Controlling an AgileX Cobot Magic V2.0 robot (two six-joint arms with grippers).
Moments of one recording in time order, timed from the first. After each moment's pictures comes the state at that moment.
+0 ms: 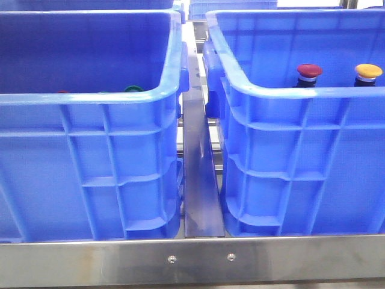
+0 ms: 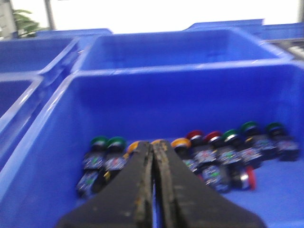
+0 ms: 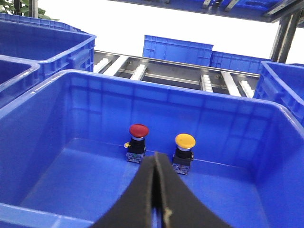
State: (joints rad) left arm -0.01 0.10 -0.19 0.00 0.15 0.03; right arm -0.06 0.04 -0.20 0.71 0.18 -0.80
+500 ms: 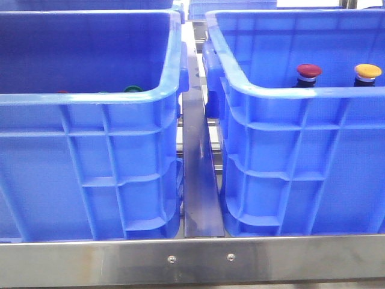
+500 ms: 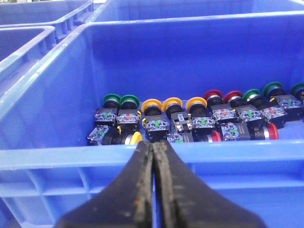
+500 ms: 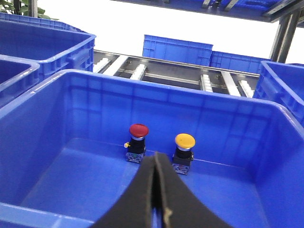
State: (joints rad) left arm 0.03 -0.01 0.00 0.00 0.11 0.03; right arm -0.06 0.04 -0.20 0.71 0.18 -0.80
